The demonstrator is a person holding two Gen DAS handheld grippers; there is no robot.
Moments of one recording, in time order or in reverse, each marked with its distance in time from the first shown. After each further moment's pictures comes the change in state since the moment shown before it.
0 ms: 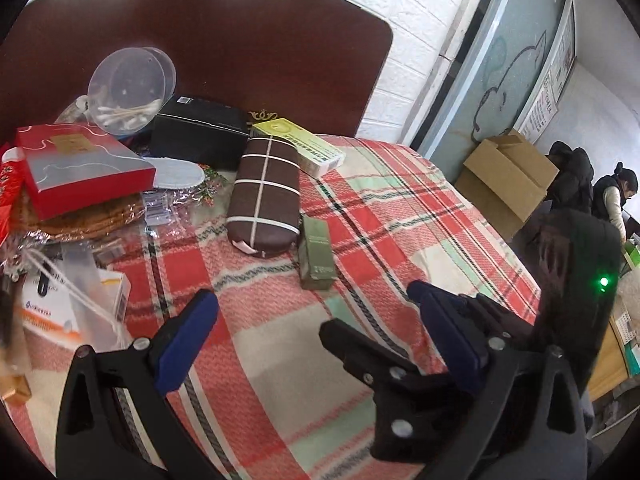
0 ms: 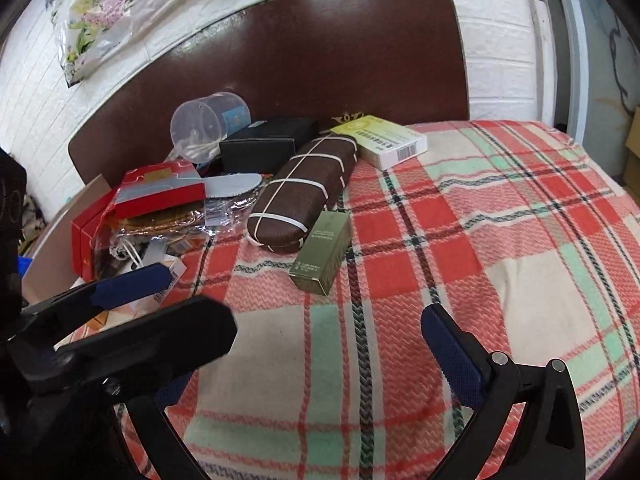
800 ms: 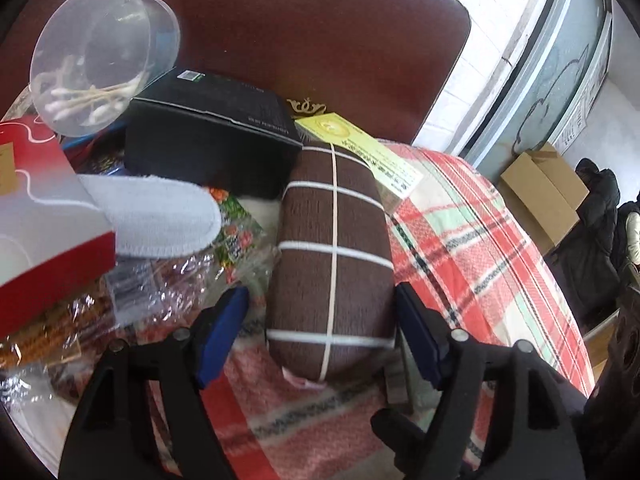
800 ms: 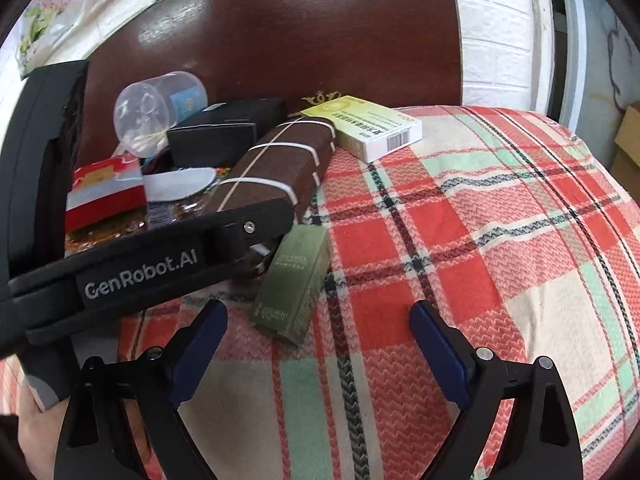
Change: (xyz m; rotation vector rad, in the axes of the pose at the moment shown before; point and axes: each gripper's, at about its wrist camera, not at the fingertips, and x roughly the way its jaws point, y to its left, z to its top) left arm 0.087 0.053 0.047 -0.073 0.032 0.036; right arm 0.050 -0.002 0.019 0.017 0.043 -0.146
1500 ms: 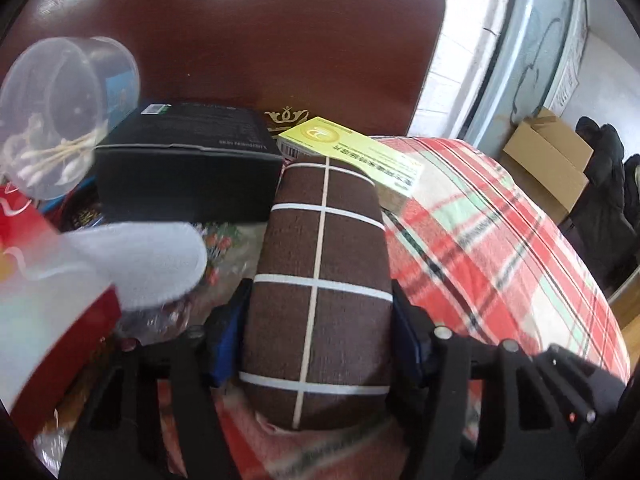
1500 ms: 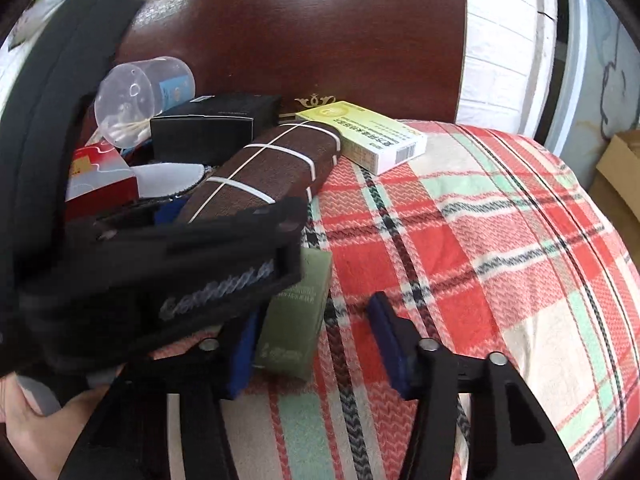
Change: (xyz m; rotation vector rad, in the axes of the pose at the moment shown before) left arm 0.011 -0.013 0.007 0.167 -0.003 0.054; right arm 0.006 0.017 0.004 -0.054 0.002 -0.106
